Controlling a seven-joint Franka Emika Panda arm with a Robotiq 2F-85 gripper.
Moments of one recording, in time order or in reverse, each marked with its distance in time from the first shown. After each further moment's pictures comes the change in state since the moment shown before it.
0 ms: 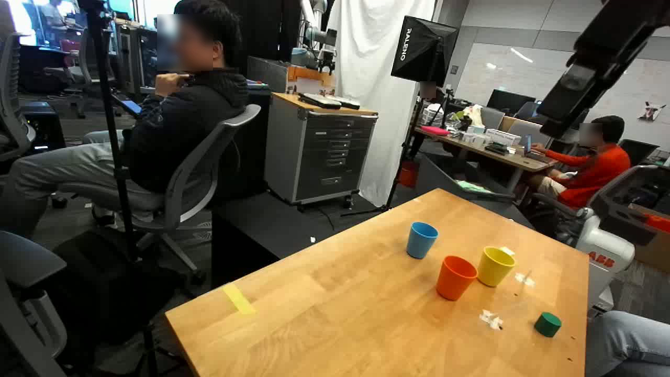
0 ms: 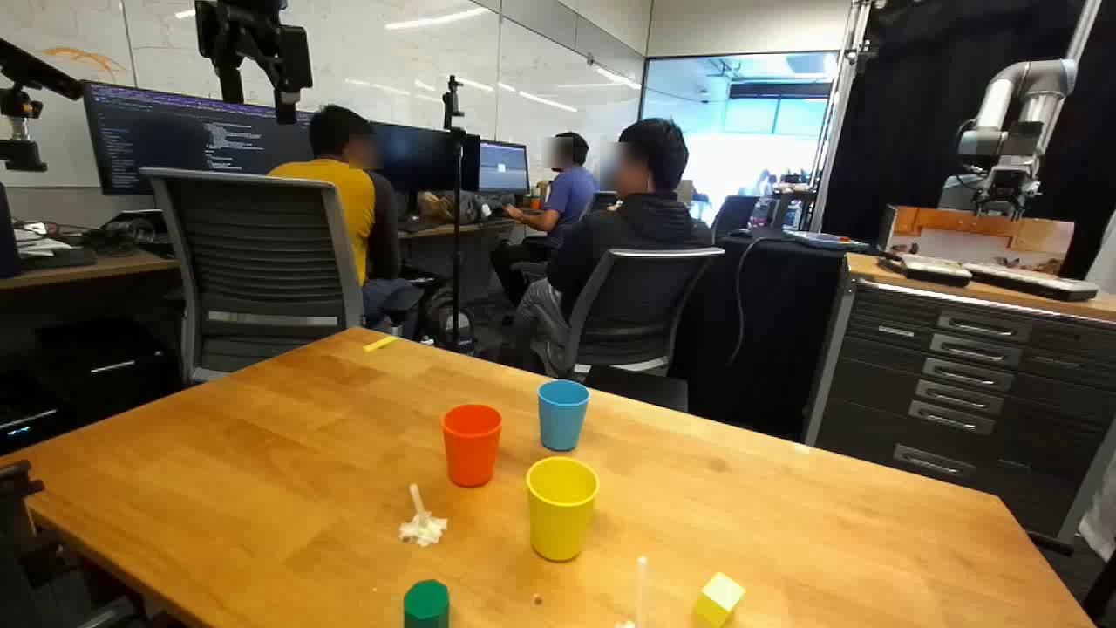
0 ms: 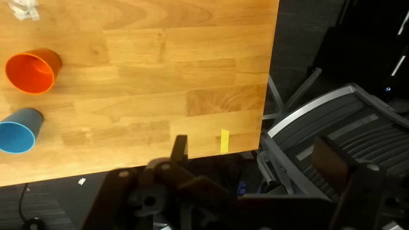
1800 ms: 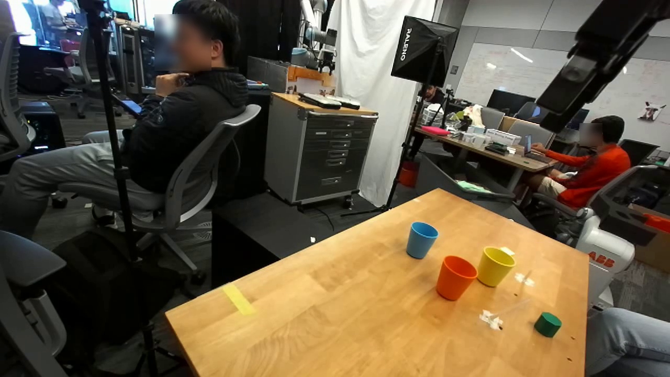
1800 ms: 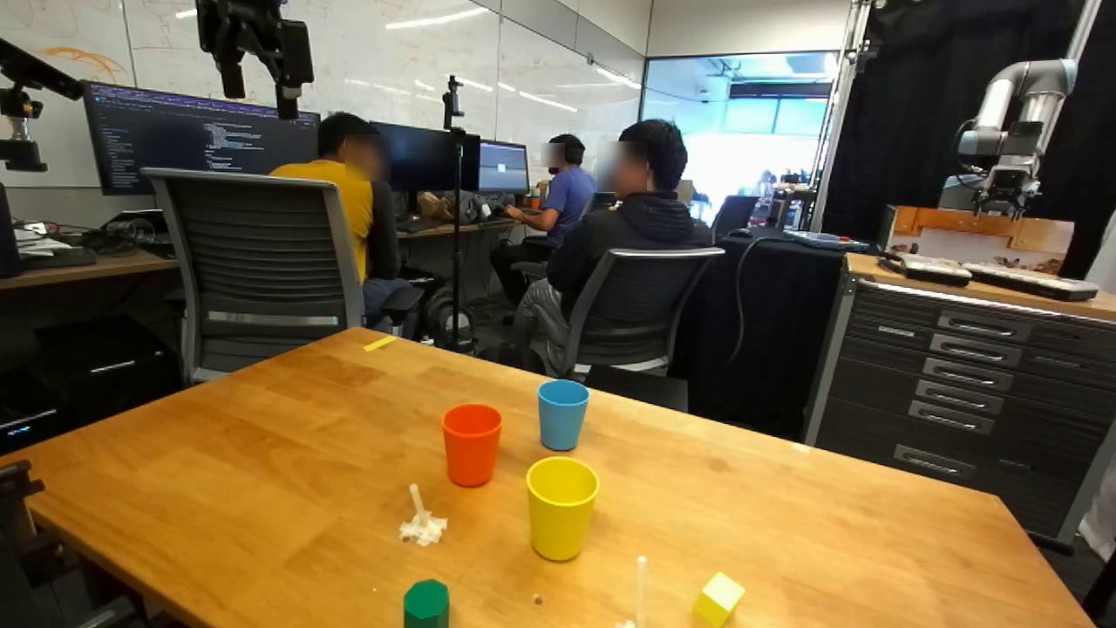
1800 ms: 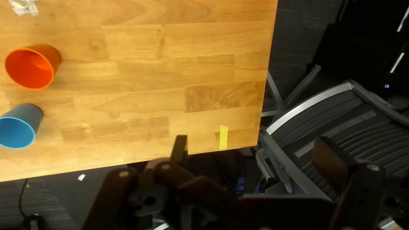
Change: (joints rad) arm 0.000 -0.003 0.000 0.008 0.000 0.000 0.000
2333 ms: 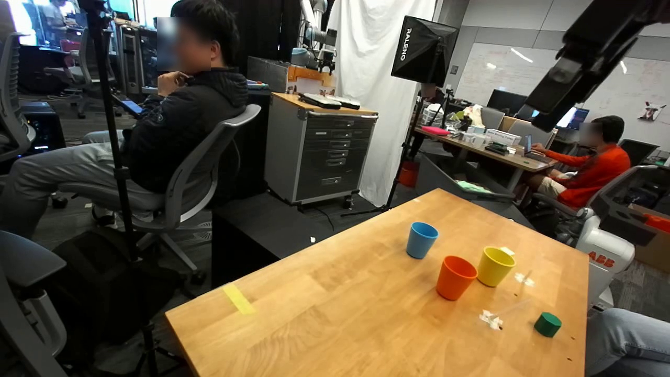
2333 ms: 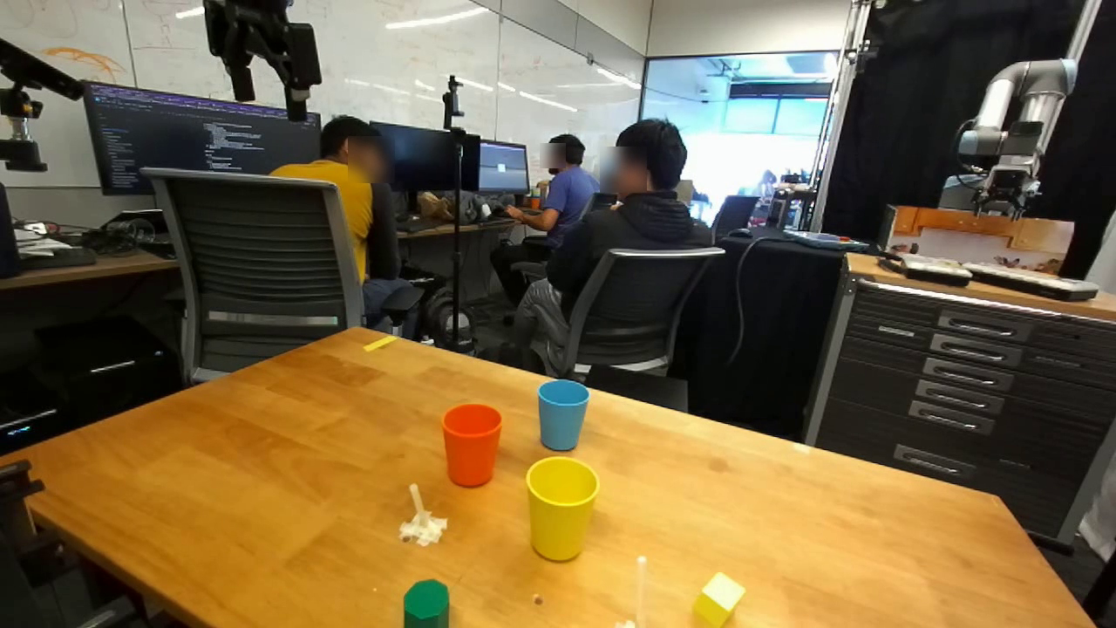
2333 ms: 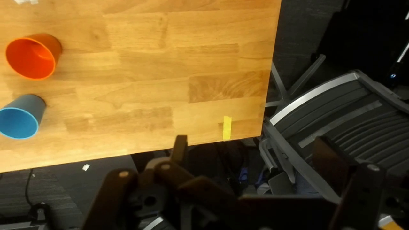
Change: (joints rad) arm -0.004 0.002 0.001 -0.015 -0.011 0.061 0.007
